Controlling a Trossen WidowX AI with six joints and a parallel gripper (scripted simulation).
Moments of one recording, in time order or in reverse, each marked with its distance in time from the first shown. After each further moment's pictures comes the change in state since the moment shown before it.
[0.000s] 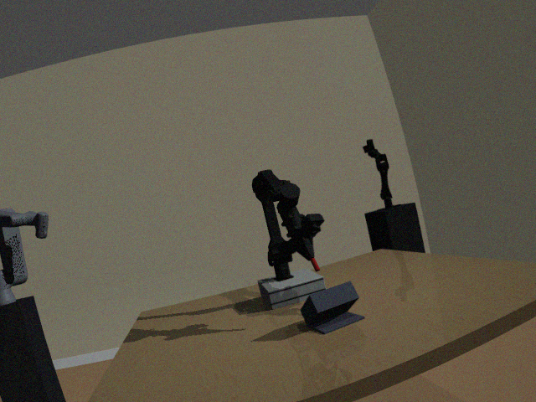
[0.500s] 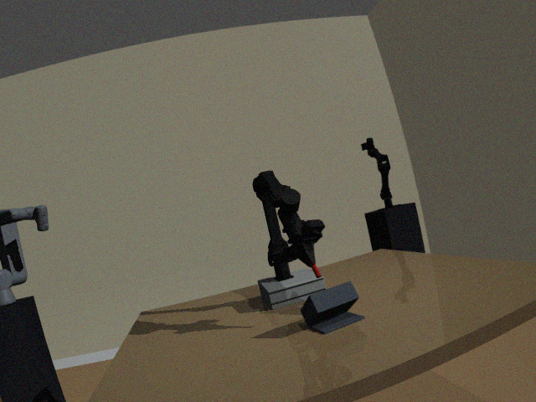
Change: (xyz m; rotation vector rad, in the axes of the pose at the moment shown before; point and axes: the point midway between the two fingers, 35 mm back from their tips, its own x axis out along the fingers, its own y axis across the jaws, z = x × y) arm 0.022 -0.002 -0.010 0.027 0.019 -0.022
